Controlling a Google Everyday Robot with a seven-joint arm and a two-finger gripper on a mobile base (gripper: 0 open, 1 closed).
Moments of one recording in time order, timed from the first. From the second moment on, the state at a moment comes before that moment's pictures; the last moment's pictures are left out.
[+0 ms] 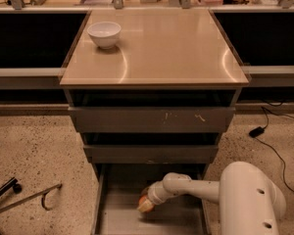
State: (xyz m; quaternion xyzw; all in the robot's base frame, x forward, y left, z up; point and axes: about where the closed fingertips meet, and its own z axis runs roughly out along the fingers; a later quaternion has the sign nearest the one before) arm 0.544 0.018 0.173 -0.55 0.77 0.24 0.21
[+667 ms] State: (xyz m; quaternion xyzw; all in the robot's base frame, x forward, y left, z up) arm 0.549 0.008 0.254 -0.54 0.75 0.28 0.25
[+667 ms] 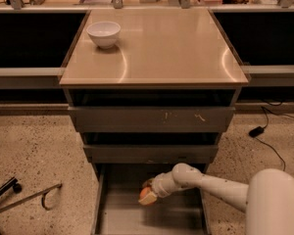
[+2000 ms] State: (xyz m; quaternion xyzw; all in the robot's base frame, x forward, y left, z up) arm 0.568 -0.002 0.368 -0.56 0.72 0.29 0.29
